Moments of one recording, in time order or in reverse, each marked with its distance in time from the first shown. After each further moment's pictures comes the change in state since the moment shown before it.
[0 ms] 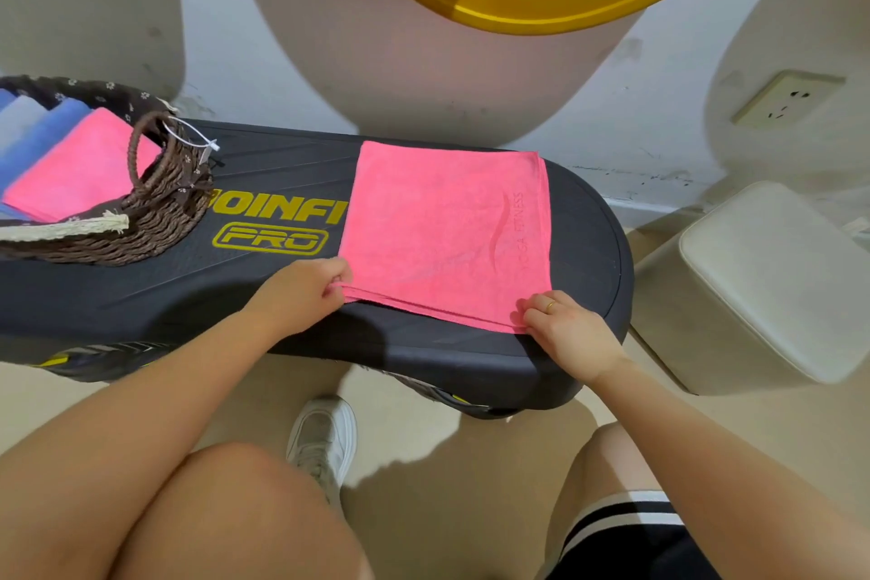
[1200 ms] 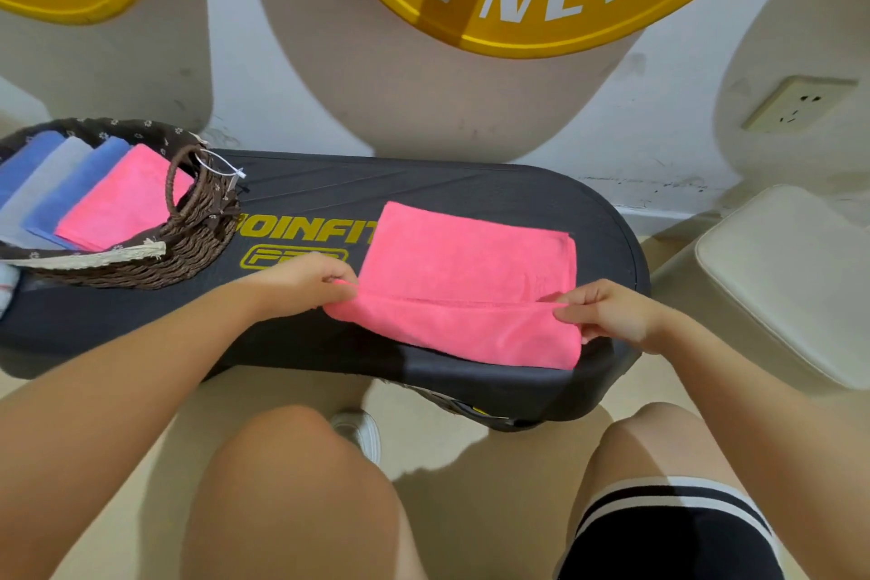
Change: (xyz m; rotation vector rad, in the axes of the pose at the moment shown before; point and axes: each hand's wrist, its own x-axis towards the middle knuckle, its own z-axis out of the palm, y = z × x) left_hand 0.008 -0.004 -0.058 -0.259 -0.368 -0.065; right_hand 0.013 0.021 -0.051 1.166 -0.297 0.312
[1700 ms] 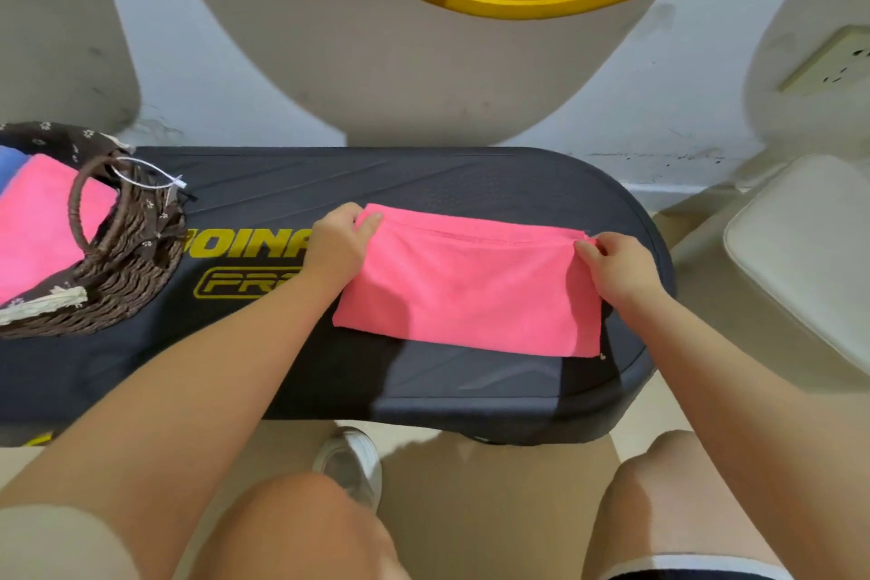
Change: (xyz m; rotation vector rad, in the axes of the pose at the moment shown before) left_hand 0.130 0.006 0.019 -0.190 0.639 -0.016; right_hand 0.079 -0.005 -0.014 -0.267 0.756 0.088
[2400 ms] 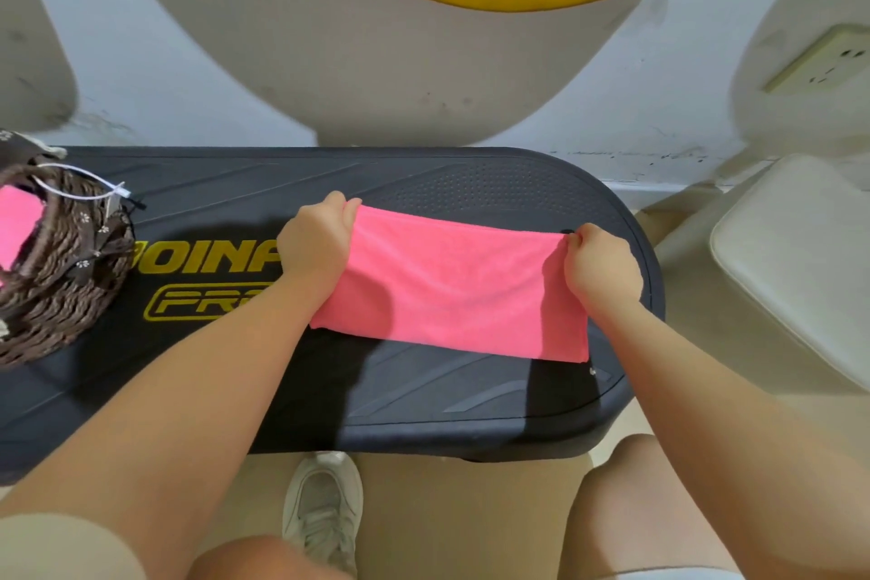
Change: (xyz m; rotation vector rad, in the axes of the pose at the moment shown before) left_hand 0.024 0.000 0.019 0.414 0.139 0.164; right_hand 0.013 -0.015 0.011 -0.281 0.116 0.121
